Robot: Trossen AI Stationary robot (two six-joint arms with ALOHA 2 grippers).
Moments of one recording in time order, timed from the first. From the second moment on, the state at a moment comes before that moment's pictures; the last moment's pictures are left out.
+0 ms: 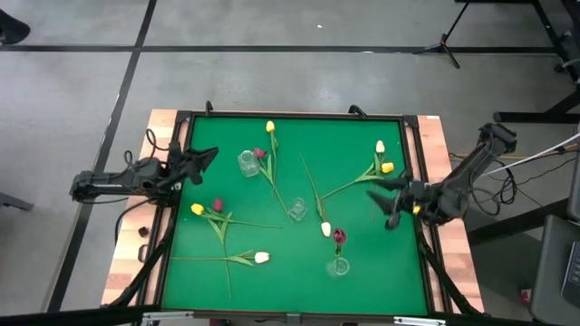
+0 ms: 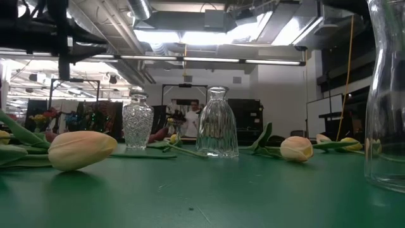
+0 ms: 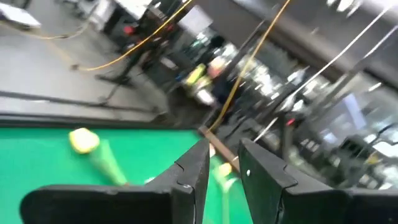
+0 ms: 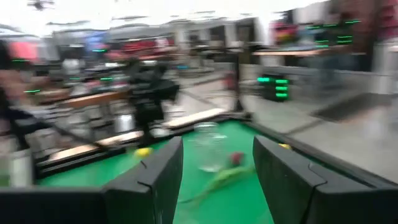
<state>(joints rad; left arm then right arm) 0.01 0.03 0.13 -0.01 -0.59 -0.64 0.82 0.70 0.41 0.39 1.22 0.08</state>
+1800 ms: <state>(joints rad) 0.14 0.81 0.90 -0.53 -0.64 -0.49 -0.27 0.90 0.55 0.03 0.32 0.48</state>
